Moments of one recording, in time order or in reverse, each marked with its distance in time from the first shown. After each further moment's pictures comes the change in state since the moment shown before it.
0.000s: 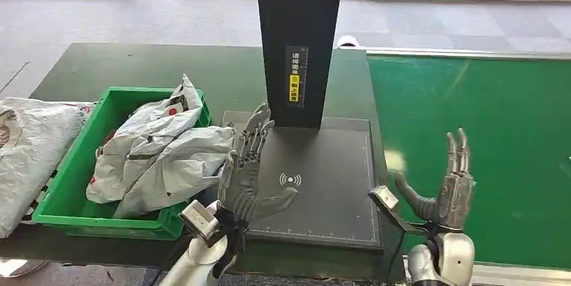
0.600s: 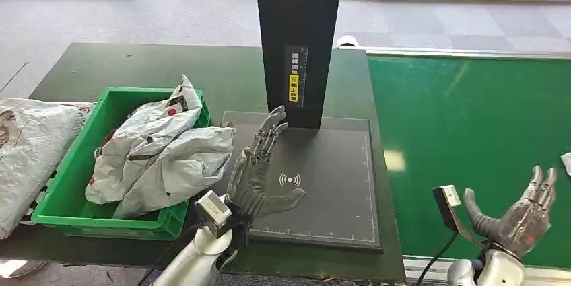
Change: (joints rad) left arm -0.071 0.027 -0.048 0.098 0.023 -0.019 0.000; right arm -0.071 -0.031 -0.350 0.115 0.162 0.000 0.175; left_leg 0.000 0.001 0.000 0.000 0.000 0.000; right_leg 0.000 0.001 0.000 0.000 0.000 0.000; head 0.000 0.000
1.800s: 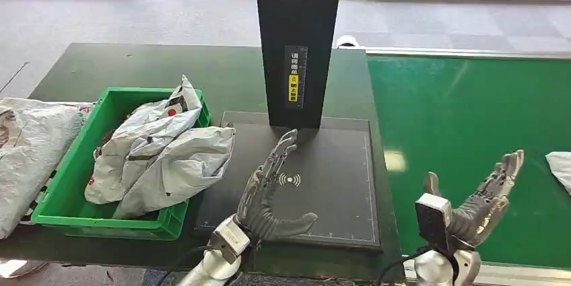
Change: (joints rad) left arm 0.115 -0.027 -0.022 -0.029 -0.114 0.089 0.000; right arm 0.160 0.112 0.459 -0.308 -0.948 0.144 -0.448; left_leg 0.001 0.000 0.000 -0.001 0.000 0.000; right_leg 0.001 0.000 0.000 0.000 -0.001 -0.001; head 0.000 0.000
